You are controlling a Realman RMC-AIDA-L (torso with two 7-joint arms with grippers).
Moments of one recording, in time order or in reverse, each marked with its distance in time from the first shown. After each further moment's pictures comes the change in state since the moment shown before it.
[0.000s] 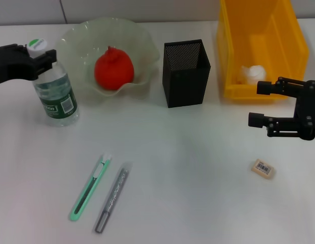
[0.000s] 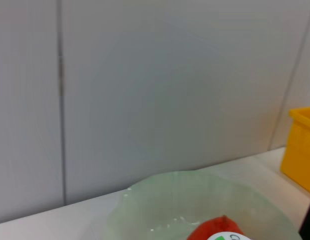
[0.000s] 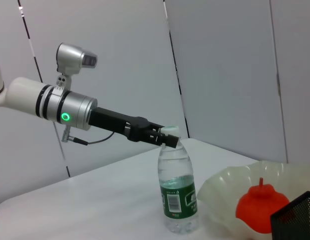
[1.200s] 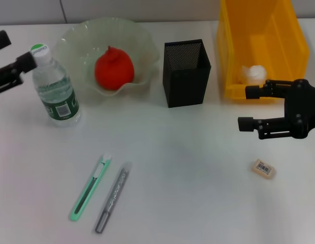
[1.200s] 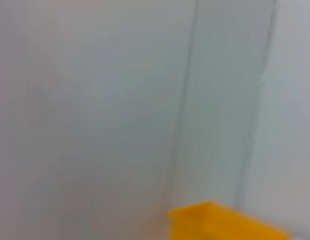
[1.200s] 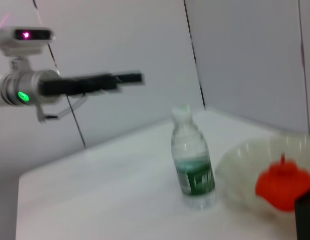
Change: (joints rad) left arm 0.110 0.007 -0.235 -0.086 -0.565 0.377 0.510; right arm 0.015 -0.001 -0.101 -0.158 -0.043 0.002 0.201
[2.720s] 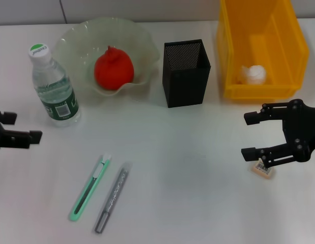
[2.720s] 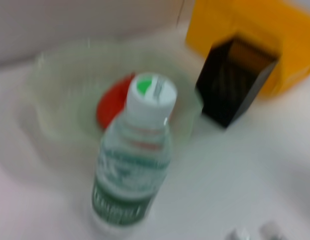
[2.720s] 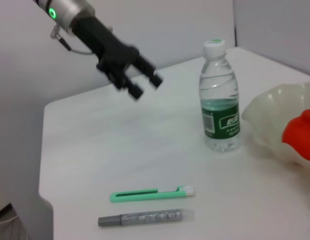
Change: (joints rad) left arm -0.263 -0.004 -0.200 0.181 0.789 0.467 -0.513; right arm 0.060 0.000 0.015 -0.026 -0.191 -0.088 -0.046
